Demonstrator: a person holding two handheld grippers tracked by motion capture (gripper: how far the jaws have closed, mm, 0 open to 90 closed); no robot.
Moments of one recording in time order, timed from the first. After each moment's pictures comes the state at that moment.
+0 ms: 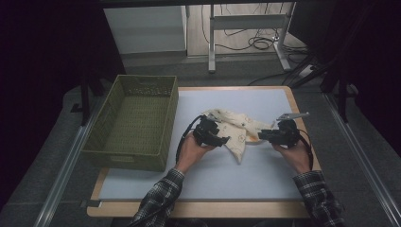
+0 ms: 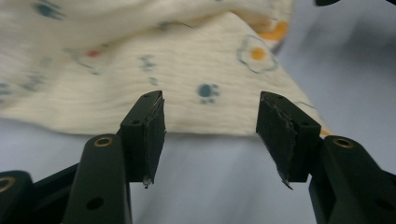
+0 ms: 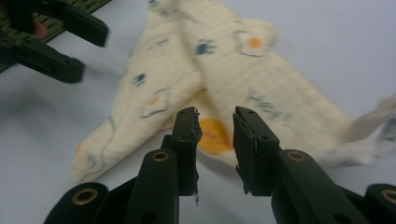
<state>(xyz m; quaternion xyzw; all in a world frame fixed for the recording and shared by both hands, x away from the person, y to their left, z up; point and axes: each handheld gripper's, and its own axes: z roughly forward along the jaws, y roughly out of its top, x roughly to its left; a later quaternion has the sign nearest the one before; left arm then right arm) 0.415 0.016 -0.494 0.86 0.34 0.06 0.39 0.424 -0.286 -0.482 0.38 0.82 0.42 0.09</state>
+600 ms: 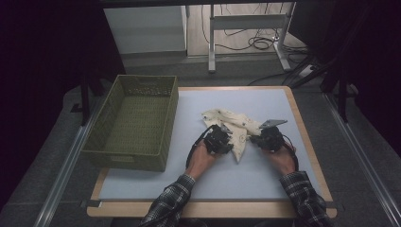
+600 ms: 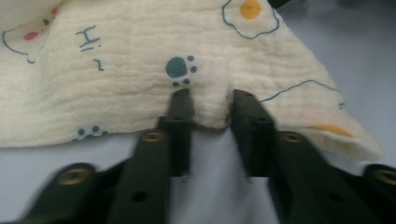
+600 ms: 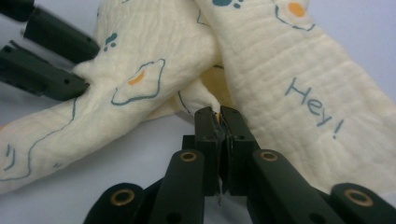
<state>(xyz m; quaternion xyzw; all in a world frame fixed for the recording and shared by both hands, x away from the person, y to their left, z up) 0.410 -0.019 -0.525 0.88 0.32 0.09 0.35 0.430 -0.250 -0.523 0.36 0.85 0.36 0.15</state>
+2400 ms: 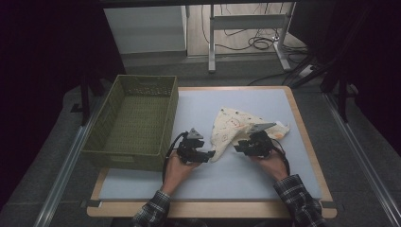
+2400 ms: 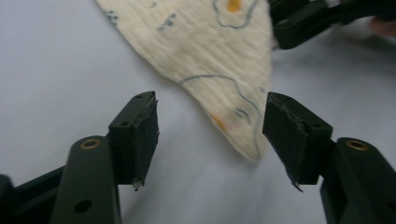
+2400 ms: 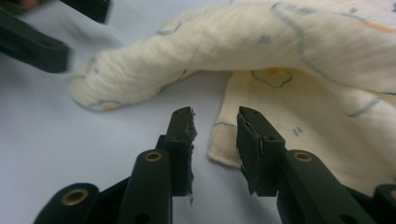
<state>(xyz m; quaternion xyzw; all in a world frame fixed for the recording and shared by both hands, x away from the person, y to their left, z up) 0.362 0.069 -0.522 0.82 0.37 0.08 0.42 0.407 -0.209 -0.518 0.31 0.87 0.38 0.08</state>
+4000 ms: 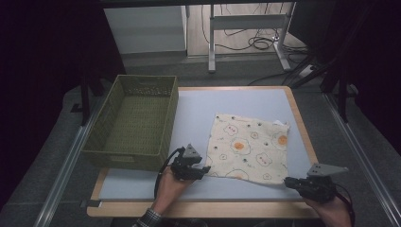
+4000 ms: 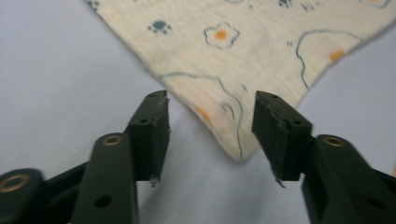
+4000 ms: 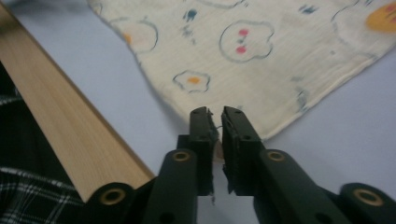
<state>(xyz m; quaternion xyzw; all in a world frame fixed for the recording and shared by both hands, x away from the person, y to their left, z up) 0.314 0.075 -0.525 0.84 0.35 0.09 0.40 0.264 -0.353 -0.497 0.35 0.84 0.39 0.10</state>
